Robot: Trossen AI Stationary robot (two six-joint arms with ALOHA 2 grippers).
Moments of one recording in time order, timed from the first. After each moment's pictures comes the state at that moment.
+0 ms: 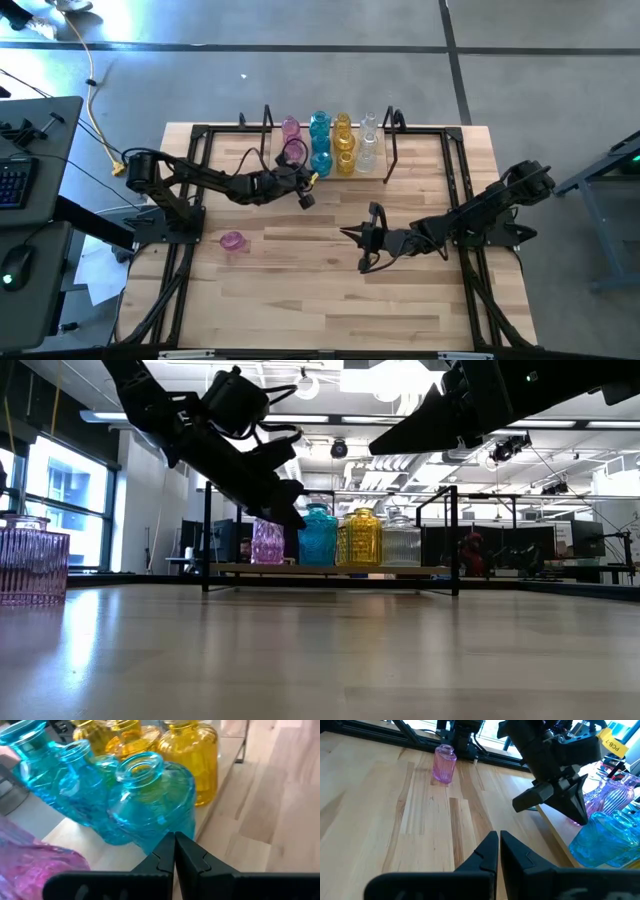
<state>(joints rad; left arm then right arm) 0.16 1.66 0.72 0.44 -0.48 0.04 0.40 1.51 0.67 0.47 0.64 -0.07</state>
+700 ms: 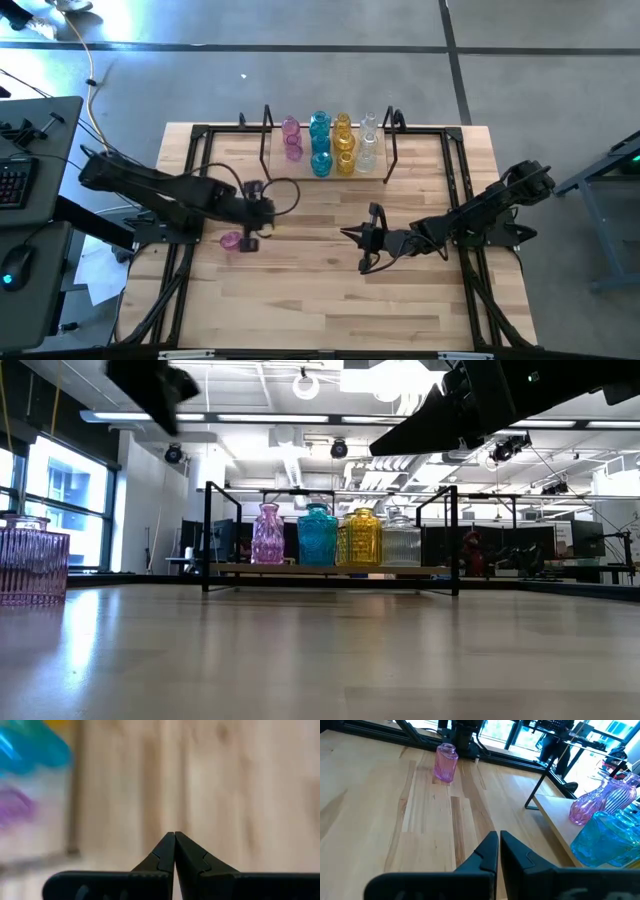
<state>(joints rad) -0.25 1.26 1.09 -0.91 -0.28 -0.12 0.40 1.51 0.67 0.47 0.64 -0.07</state>
